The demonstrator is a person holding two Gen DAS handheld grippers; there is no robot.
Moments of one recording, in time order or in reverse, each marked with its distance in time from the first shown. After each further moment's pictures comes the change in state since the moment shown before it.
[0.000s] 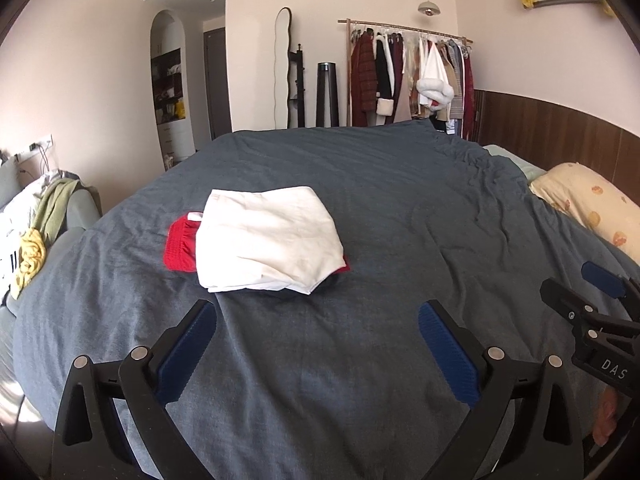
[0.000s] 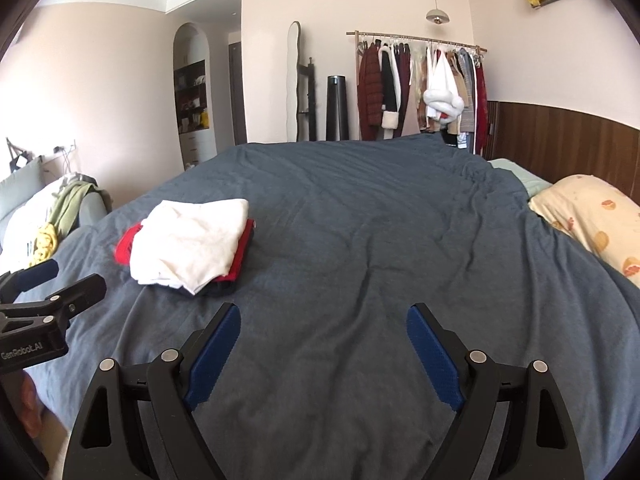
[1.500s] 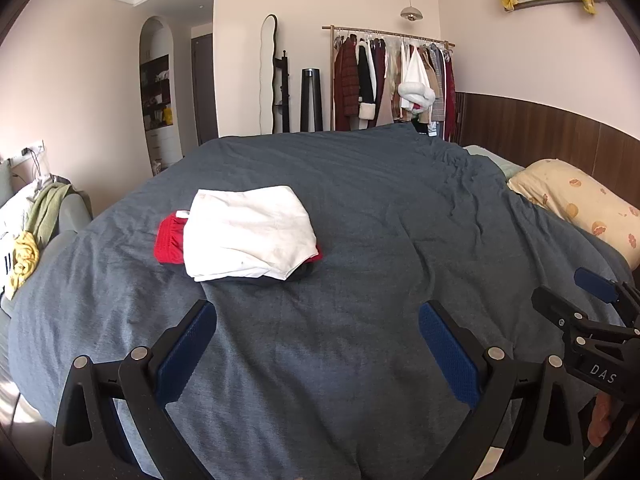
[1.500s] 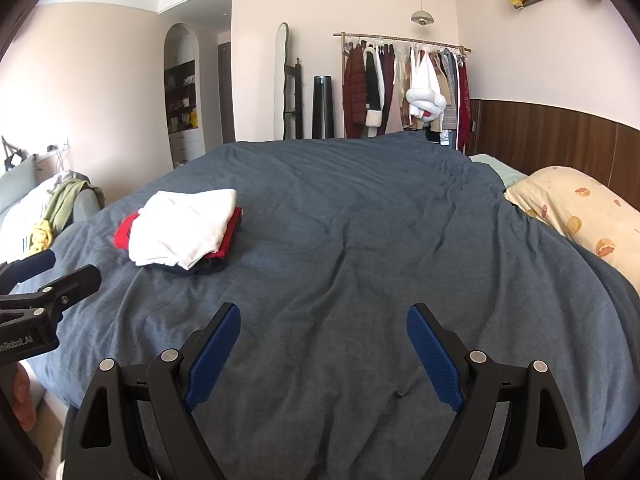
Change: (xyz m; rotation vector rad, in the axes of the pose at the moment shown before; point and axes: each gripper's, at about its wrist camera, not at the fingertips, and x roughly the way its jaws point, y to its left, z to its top) left arm -0.032 -0.017 -0.018 0.009 -0.015 -0.042; right arm -0.043 -0.021 -0.030 0.010 0.004 -0.041
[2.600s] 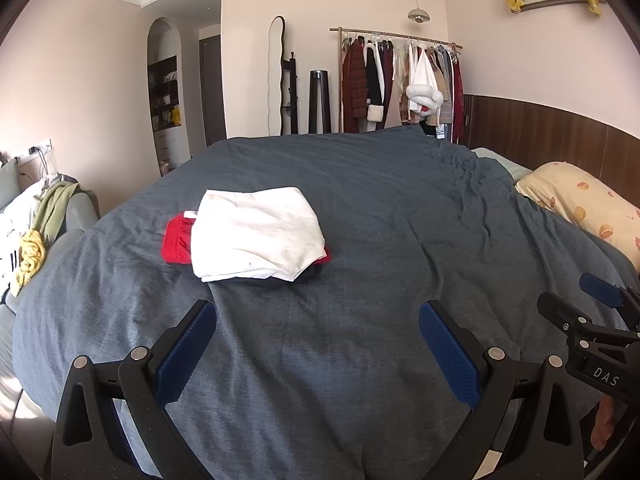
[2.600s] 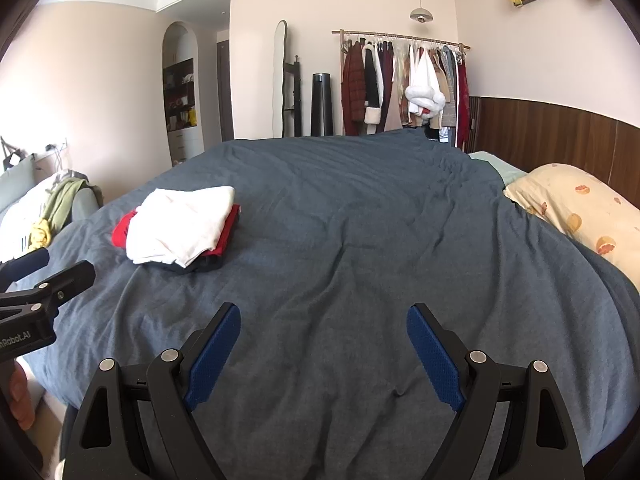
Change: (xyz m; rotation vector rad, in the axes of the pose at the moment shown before) left arm 0.002 -0.001 -0.001 -0.016 -0.005 0.024; right arm 0.004 -0.005 0.000 -0.002 0.013 -0.001
